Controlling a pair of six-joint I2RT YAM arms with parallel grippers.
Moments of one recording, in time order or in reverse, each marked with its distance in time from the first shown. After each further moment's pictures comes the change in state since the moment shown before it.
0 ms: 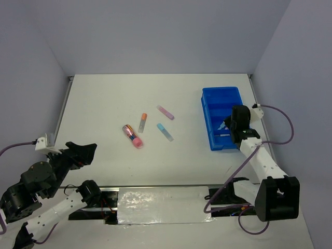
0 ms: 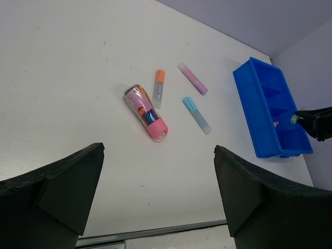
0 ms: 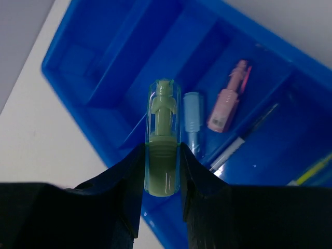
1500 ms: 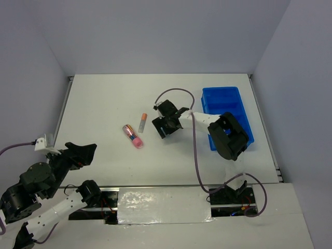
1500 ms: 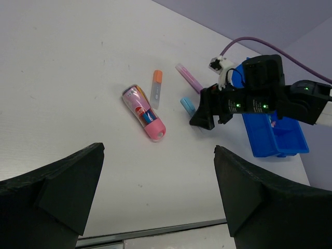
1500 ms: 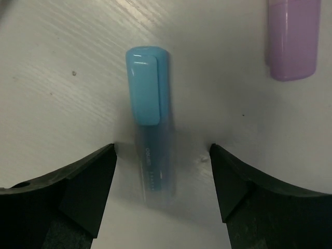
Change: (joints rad) left arm -0.004 -0.010 0.000 0.002 0.004 -0.002; right arm 0.637 0.871 0.631 -0.180 -0.327 -0.748
